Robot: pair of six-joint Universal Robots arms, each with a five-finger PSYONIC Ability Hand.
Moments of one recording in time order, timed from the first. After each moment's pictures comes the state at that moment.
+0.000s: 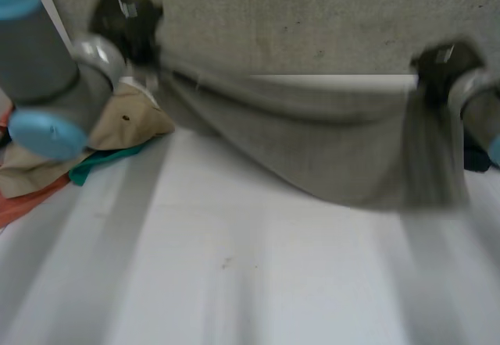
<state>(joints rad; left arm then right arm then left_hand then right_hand) 4.35 -2.15 -0.79 3.13 -1.52 3.68 1.75 -0.94 0.87 0.11 1.50 2.55 1.15 1.19 1.18 1.20 0.96 1.09 1.17 1.19 1.20 1.00</state>
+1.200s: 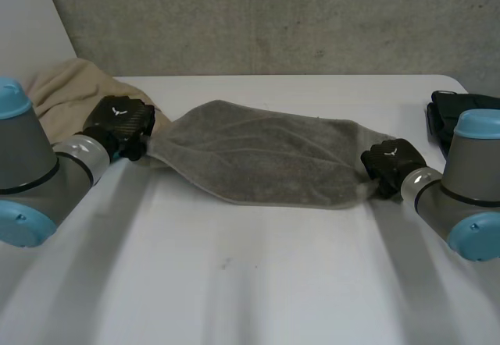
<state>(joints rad) 4.48 -2.00 -1.47 3.29 -1.35 3.54 1.80 -0.91 1.38 -0.07 1.40 2.59 1.15 1.20 1.19 1.20 0.99 0.97 0.98 0.98 0.97 0.78</state>
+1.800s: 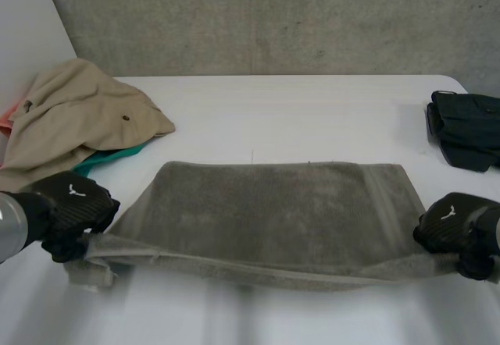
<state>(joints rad) 4.61 -1.59 -1.68 2.51 -1.32 4.05 1.62 -1.40 1.66 0.67 1.33 1.99 1.15 1.20 1.19 1.20 0.99 1.13 1.18 1.19 1.20 0.98</state>
